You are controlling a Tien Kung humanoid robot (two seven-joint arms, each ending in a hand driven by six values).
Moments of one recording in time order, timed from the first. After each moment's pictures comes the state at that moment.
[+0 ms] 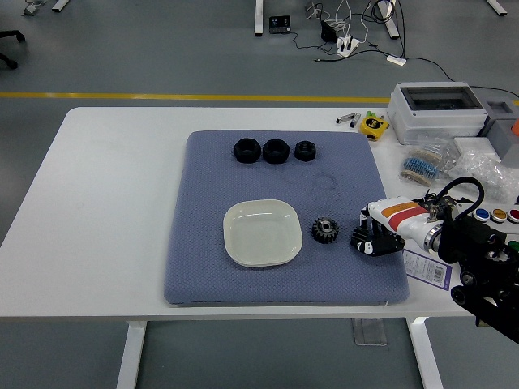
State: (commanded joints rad) left arm -0.07 0.00 -1.32 -0.18 0.73 0.13 0.05; right arm 0.75 -0.44 0.37 1.05 -1.81 -0.15 -0.05
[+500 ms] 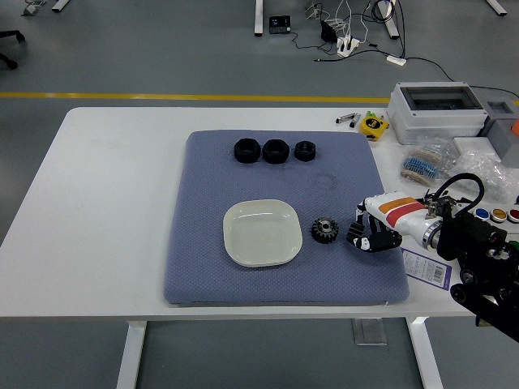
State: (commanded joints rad) left arm -0.07 0.00 -1.32 -0.18 0.74 0.13 0.05; right arm 0.75 -0.45 0.40 1.10 -1.83 -0.16 -0.05
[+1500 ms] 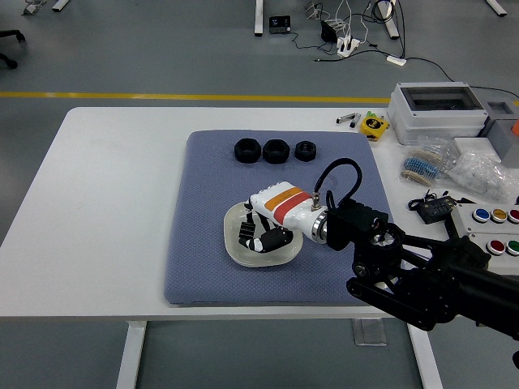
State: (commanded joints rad) left arm -0.08 0.00 -1.33 -0.18 0.72 0.14 0.04; right arm 0.95 -0.08 0.21 1.01 -1.82 -0.16 -0.09
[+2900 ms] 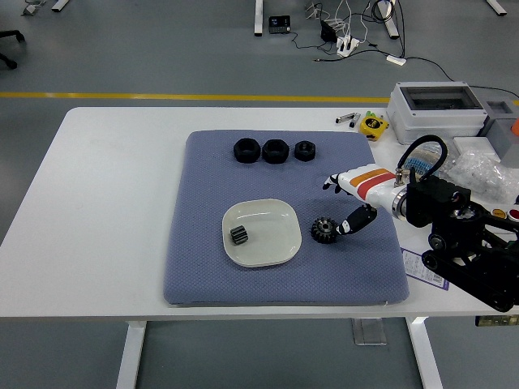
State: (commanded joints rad) left arm -0.08 0.00 -1.35 -0.18 0.75 0.15 0.05; right arm 0.92 -0.37 0.31 1.06 -1.81 -0.01 -0.15
